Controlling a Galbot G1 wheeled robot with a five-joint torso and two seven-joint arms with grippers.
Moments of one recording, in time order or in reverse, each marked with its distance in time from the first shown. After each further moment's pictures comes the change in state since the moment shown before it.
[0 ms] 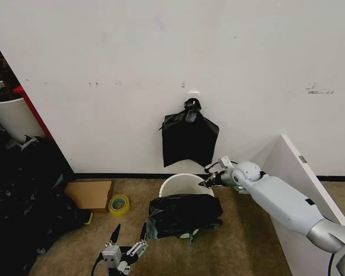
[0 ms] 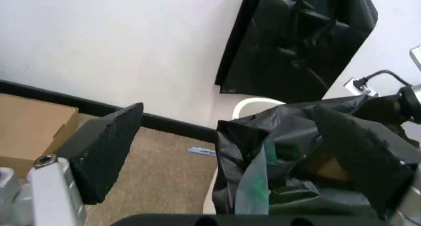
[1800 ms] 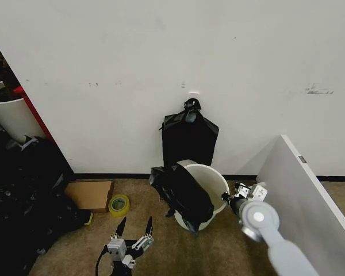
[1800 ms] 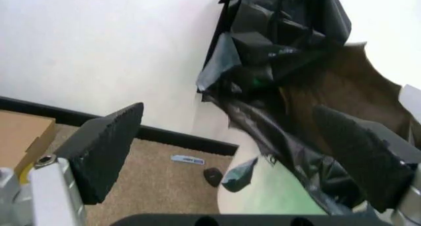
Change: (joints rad) left arm -0.034 0.037 0.055 -0.029 0.000 0.029 -0.010; right arm -0.747 0.249 0.596 0.706 0.497 0.367 1.245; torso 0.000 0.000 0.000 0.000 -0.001
